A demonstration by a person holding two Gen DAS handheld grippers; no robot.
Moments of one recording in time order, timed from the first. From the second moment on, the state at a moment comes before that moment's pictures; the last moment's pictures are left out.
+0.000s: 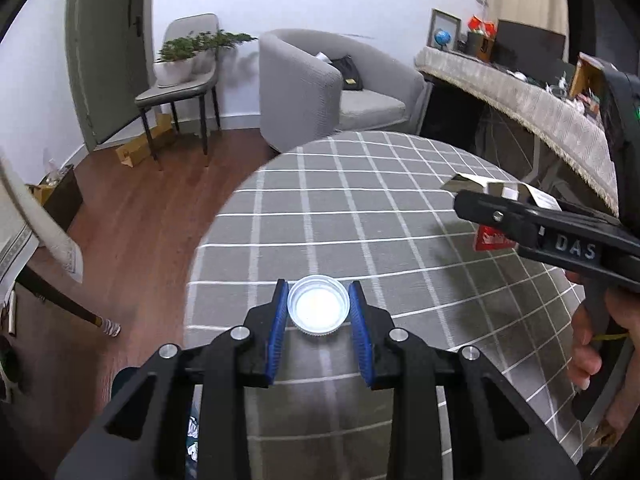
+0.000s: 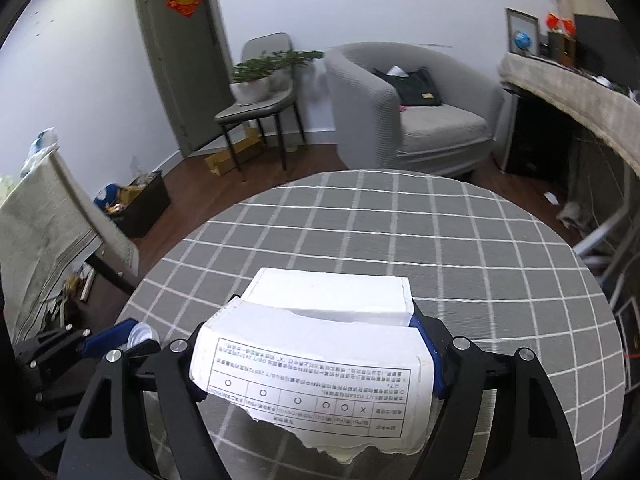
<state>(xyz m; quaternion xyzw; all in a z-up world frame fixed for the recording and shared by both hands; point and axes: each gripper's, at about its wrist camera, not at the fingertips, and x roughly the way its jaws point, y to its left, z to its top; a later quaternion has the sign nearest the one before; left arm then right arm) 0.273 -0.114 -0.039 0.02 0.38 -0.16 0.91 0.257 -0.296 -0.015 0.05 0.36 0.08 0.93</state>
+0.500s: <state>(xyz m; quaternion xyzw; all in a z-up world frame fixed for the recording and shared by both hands) 0.257 -0.035 -0.039 0.02 0.36 -0.09 0.93 0.255 -0.223 -0.013 0.02 0.35 0.16 0.92</state>
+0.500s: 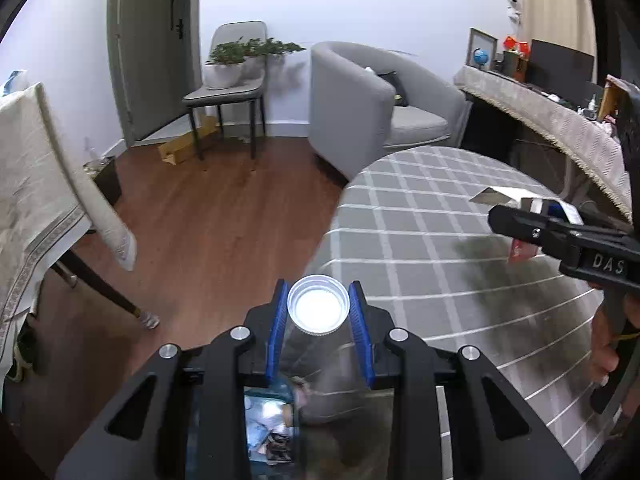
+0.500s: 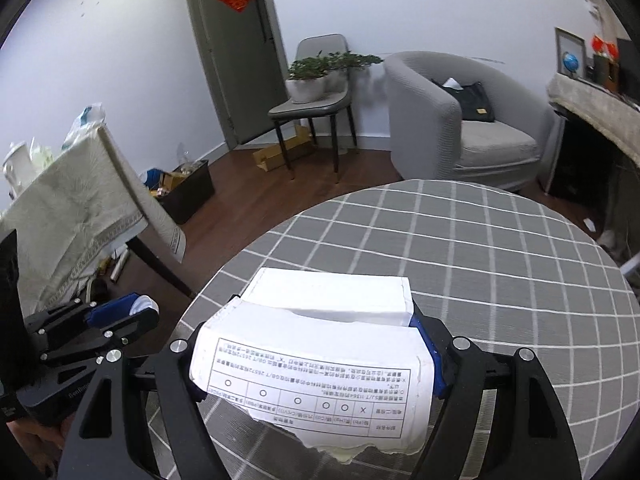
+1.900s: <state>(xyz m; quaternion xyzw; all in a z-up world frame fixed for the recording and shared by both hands) 0.225 0.152 -0.226 -0.09 0.60 0.00 0.80 0.257 0.021 -0.055 -0.05 0.41 0.29 0.86</state>
